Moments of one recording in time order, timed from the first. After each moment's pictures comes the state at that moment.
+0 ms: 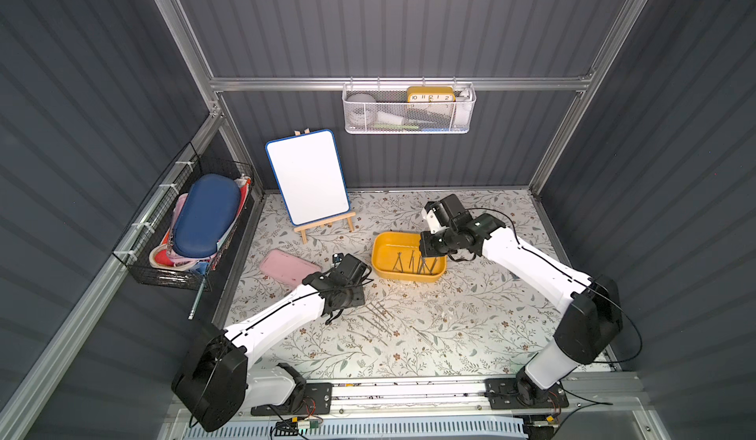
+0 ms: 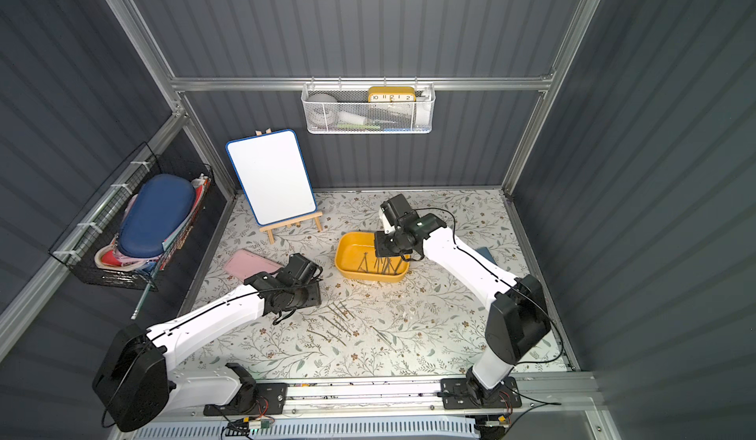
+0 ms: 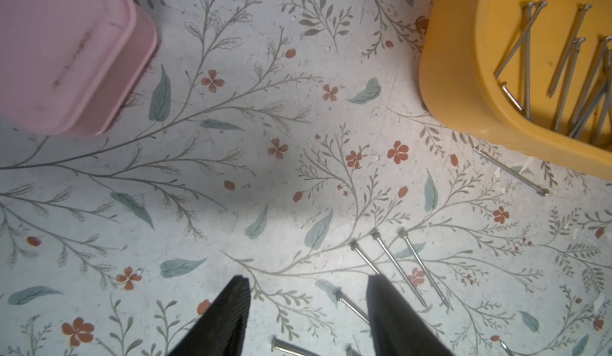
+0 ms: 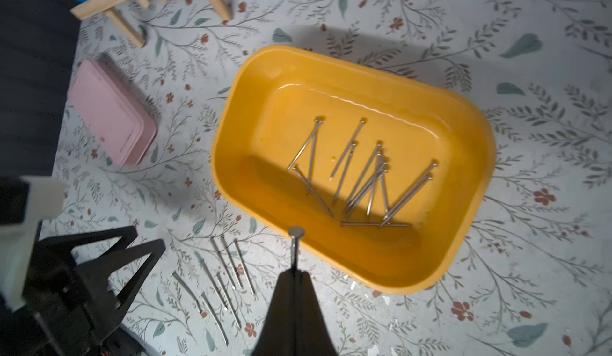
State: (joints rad) left arm -0.66 1.30 0.81 -0.66 -0.17 -0.71; right arm 0.54 1.69 1.45 -0.77 -0.13 0.44
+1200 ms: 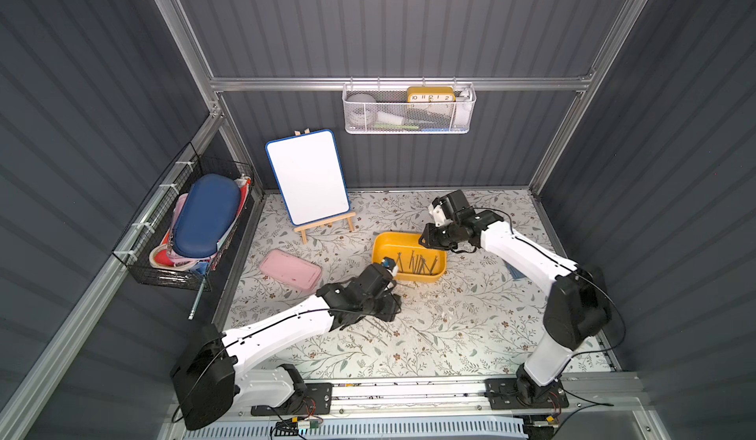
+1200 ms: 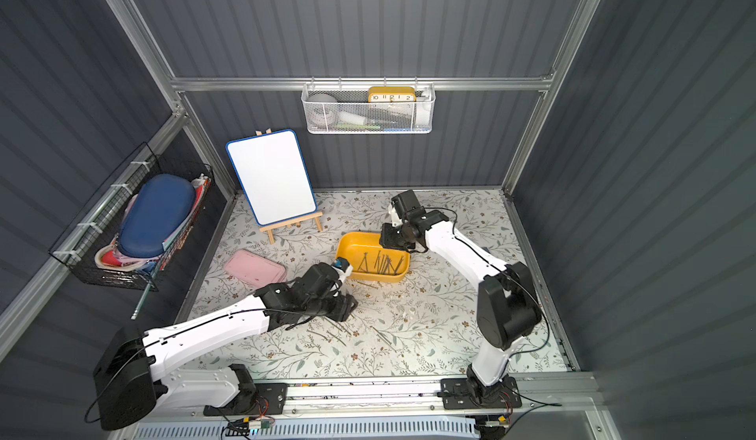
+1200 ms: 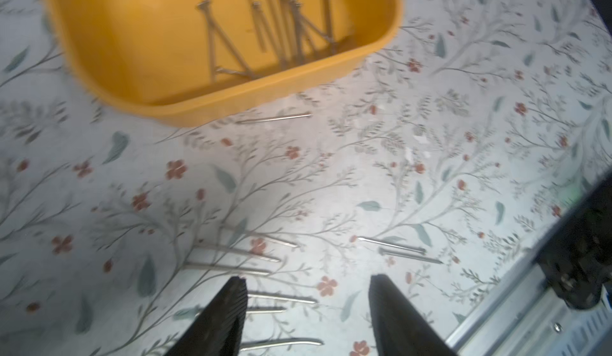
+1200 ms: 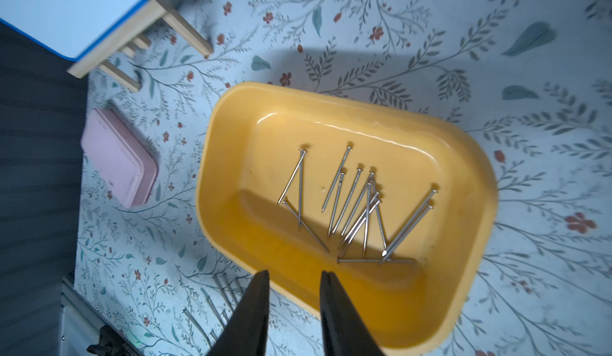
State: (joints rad) left arm -1.01 1.33 0.90 -0.47 0.01 -0.31; right arm 0.45 1.67 1.41 -0.66 -0.23 0.47
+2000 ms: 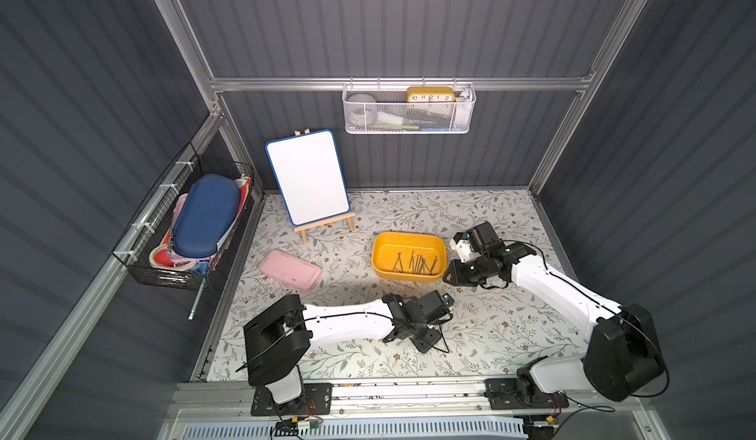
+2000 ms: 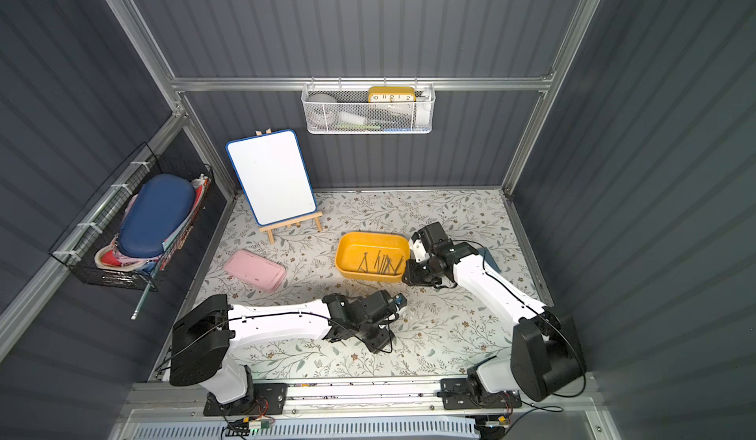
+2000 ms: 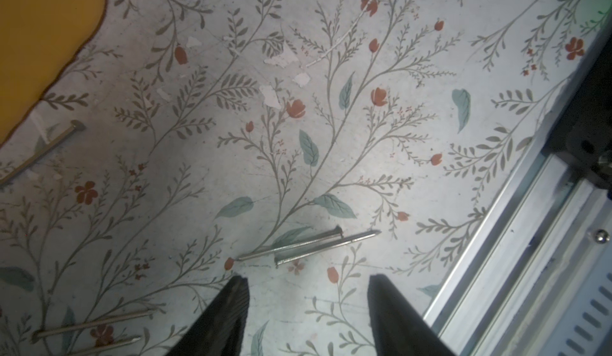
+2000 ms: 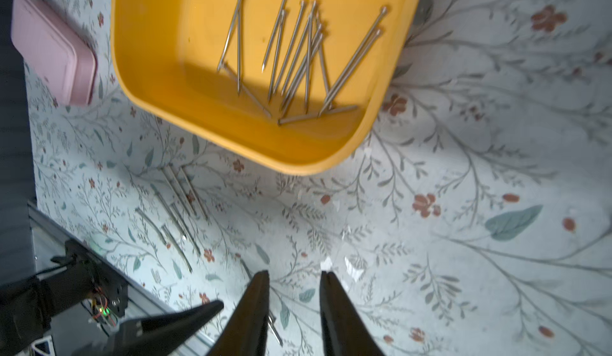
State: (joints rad) left arm -1.24 1.68 1.08 -0.53 -0.03 -0.20; right arm 0.40 1.36 0.96 -0.74 -0.31 0.36
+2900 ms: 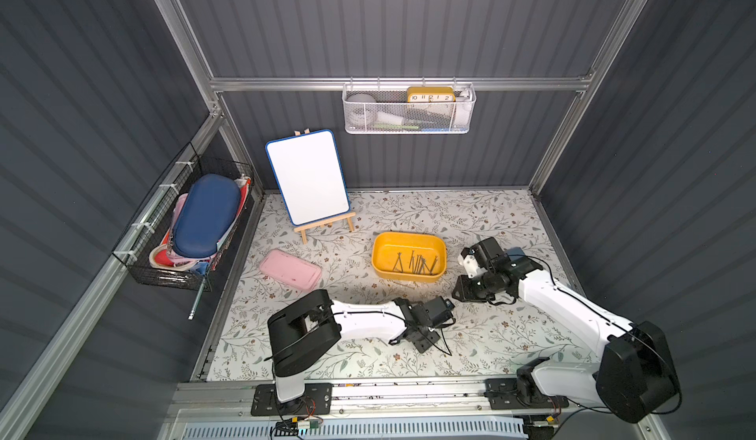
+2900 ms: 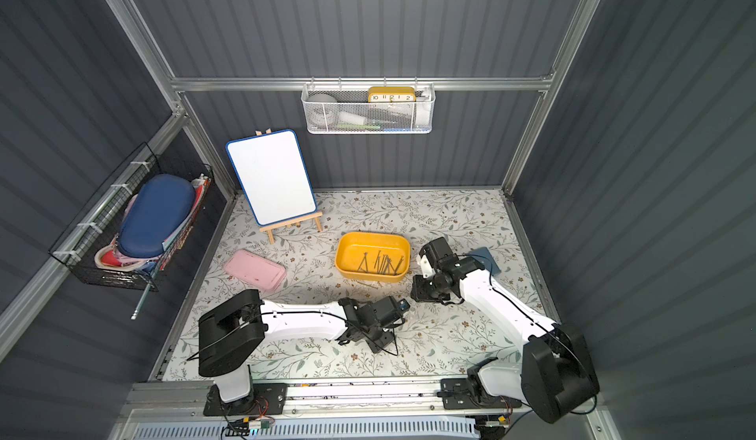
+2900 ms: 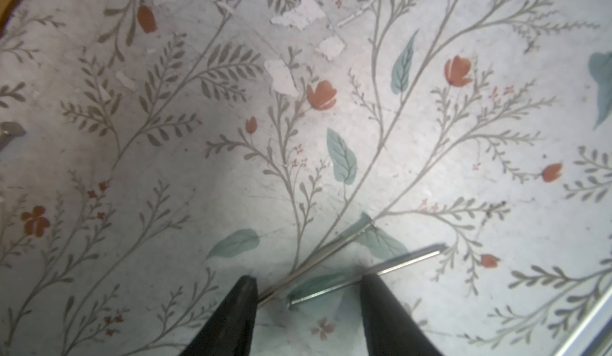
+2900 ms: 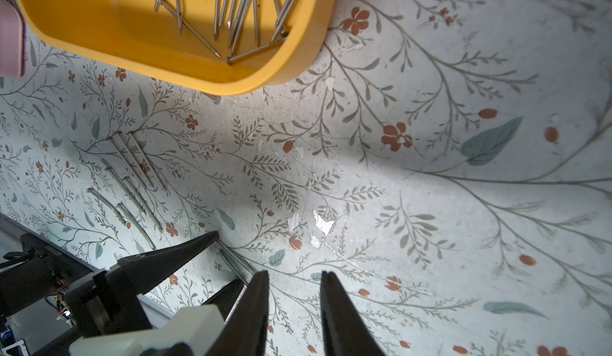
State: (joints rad) left arm -1.23 1.83 1.10 -0.45 -0.08 -0.15; right arm 0.39 1.29 0.86 -0.77 -0.27 0.38
